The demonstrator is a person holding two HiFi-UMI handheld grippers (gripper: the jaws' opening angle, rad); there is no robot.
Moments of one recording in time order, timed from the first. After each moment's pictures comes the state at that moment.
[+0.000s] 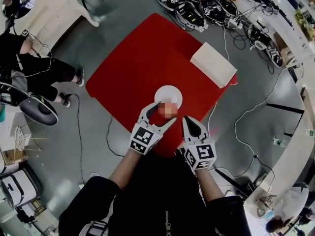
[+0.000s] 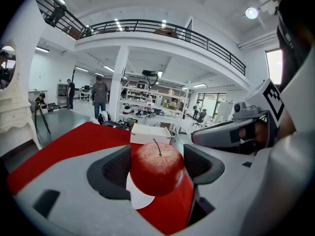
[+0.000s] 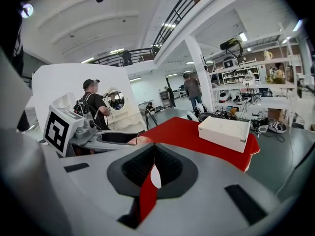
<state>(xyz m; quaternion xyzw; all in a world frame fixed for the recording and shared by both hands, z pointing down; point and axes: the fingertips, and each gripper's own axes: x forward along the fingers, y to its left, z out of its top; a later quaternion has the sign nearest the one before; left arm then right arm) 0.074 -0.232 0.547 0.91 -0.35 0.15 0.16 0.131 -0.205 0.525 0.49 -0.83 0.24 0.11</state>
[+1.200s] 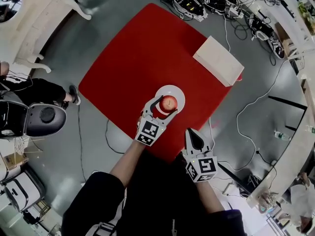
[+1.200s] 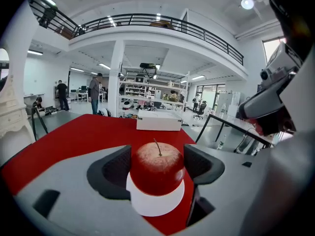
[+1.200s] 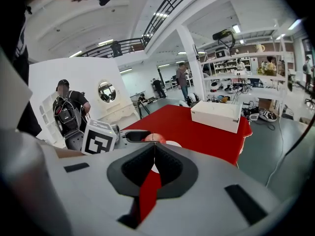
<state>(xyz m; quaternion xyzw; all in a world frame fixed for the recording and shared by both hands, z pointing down) 0.074 -0.281 0.655 0.91 -0.34 0.19 0.13 0.131 -0.190 0.573 0.51 -0.80 0.29 0.15</state>
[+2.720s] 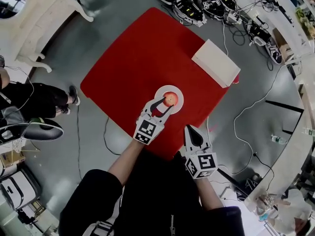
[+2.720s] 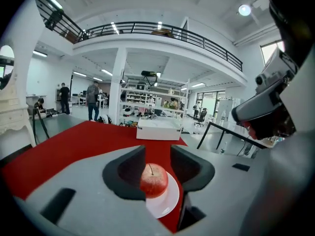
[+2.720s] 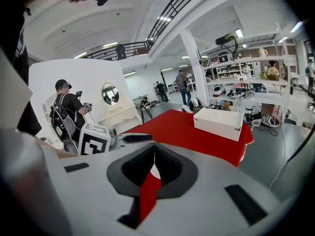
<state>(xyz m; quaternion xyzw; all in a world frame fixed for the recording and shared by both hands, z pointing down) 0.074 -0.275 0.629 0.92 -0.34 0.15 0.13 0.134 -0.191 0.554 0.51 -0.81 0.26 0.14</state>
